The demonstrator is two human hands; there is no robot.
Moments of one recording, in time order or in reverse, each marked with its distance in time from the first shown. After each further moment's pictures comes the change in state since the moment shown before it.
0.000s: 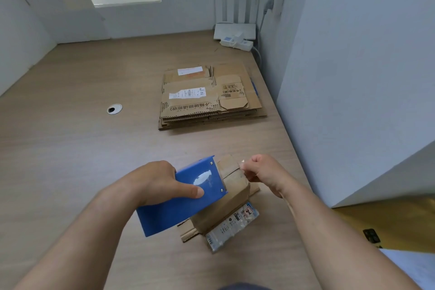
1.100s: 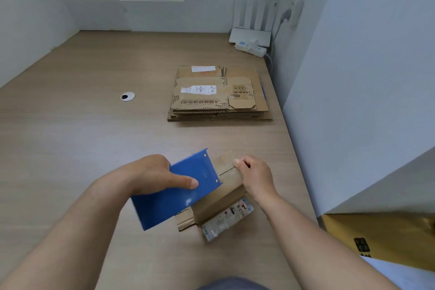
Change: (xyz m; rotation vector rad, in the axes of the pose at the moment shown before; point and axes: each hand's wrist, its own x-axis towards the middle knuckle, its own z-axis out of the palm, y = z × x) left_hand -0.020 -0.024 0.010 -0.110 -0.008 -0.065; right_hand -0.015 0.009 0.037 -0.367 0.312 -0.237
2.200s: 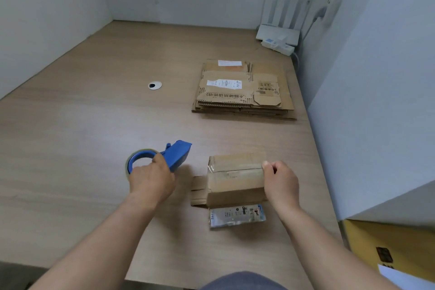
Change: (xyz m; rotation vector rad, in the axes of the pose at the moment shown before) left_hand 0.047 -0.074 0.068 0.396 0.596 -0.213; right_hand -0.028 -0.002 0.009 -0.066 0.136 0.137
